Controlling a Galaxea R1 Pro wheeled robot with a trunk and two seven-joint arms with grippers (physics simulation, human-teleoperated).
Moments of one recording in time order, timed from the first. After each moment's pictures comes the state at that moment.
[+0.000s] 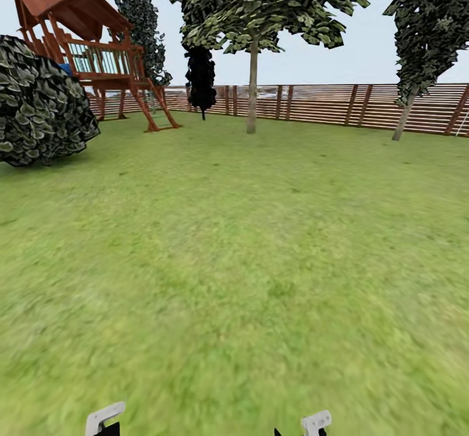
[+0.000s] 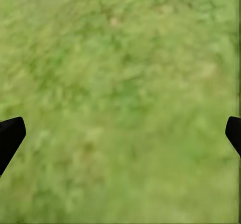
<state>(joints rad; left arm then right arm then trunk) -0.36 0.10 0.31 -0.24 0.03 -0.14 0.05 -0.40 0.02 -0.16 -0.03 0.23 -0.52 0.28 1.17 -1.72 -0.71</state>
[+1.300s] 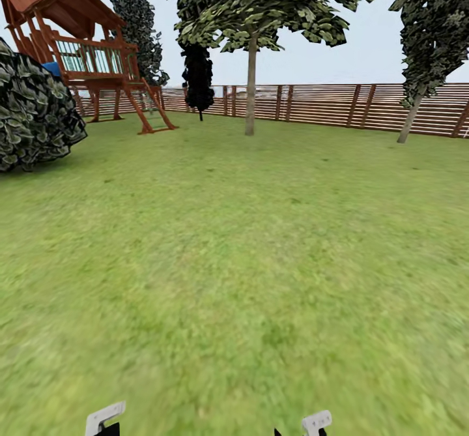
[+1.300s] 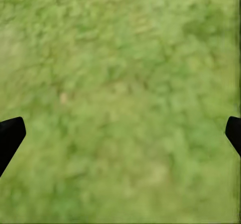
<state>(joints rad) -0.36 0.10 0.31 -0.24 0.03 -0.14 0.06 -0.40 0.02 -0.16 -0.03 0.23 -0.52 0.28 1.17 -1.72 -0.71</state>
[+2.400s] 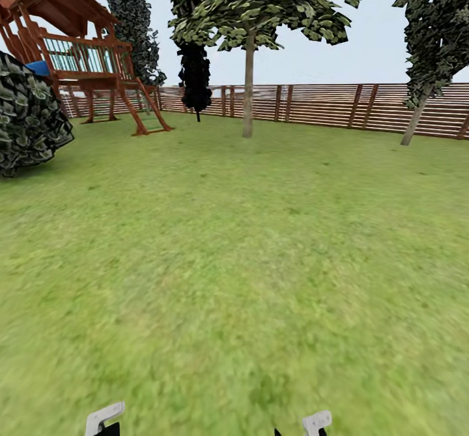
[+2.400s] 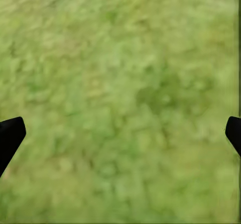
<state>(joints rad) -0.36 0.10 0.31 -0.24 0.03 -0.14 0.06 -0.40 0.02 -0.16 -0.03 0.23 -0.52 0.28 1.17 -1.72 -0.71</state>
